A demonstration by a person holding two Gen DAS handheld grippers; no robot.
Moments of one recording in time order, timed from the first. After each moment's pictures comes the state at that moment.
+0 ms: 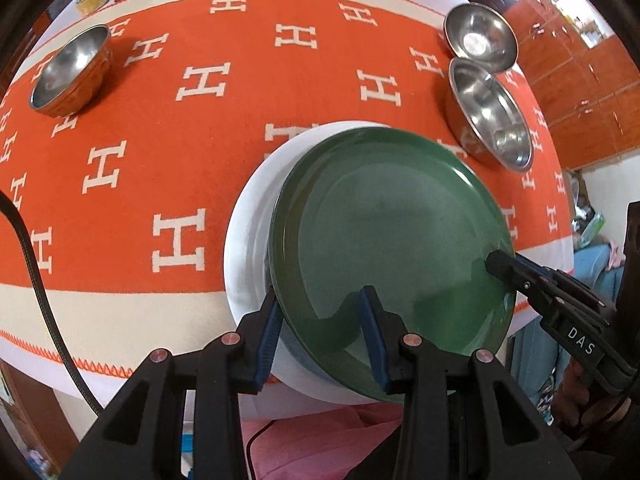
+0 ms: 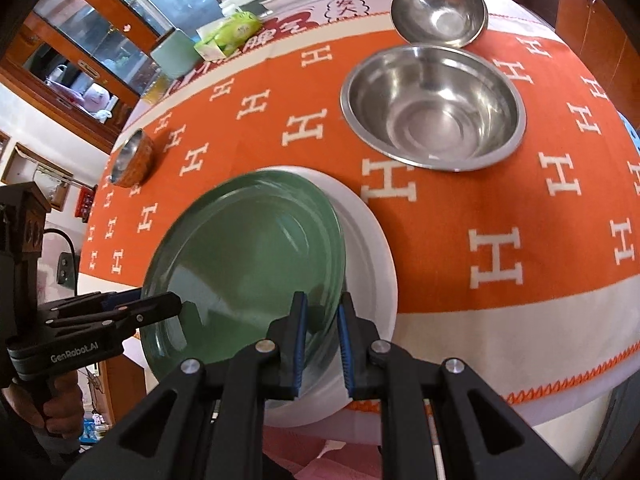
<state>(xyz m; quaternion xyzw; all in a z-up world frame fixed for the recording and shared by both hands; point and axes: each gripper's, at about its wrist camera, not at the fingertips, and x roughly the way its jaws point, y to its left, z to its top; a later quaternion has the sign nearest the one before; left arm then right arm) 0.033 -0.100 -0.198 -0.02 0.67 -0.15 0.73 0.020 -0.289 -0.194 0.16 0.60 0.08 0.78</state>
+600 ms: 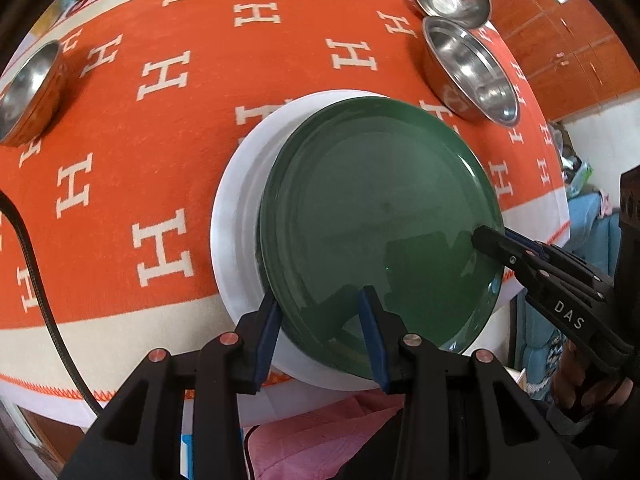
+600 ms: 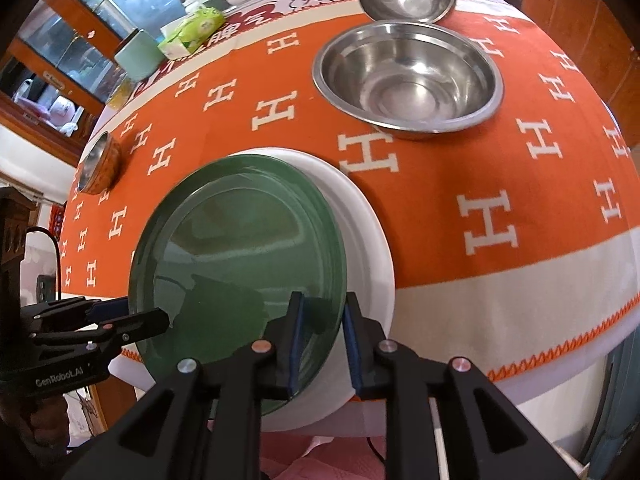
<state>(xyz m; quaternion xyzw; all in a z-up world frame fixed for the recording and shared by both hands) 0.038 -0.108 -0.212 0.02 0.69 -0.22 0.69 0.010 -0.278 -0.206 0.17 0.61 0.01 0.77</state>
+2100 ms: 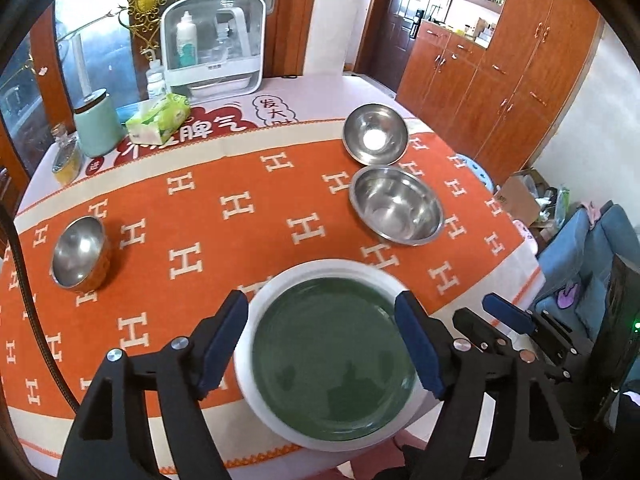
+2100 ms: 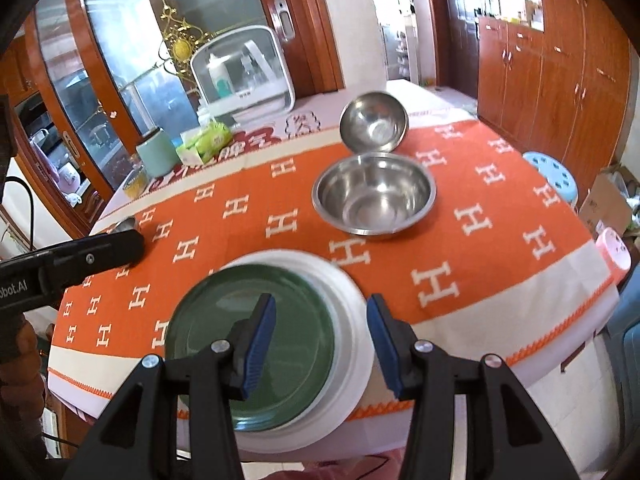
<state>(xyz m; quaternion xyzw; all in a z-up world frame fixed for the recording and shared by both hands) 0.024 -0.119 -0.088 0.04 0.47 -0.27 0.84 -0.046 -0.275 -0.127 0.14 0.41 -0.06 0.90</state>
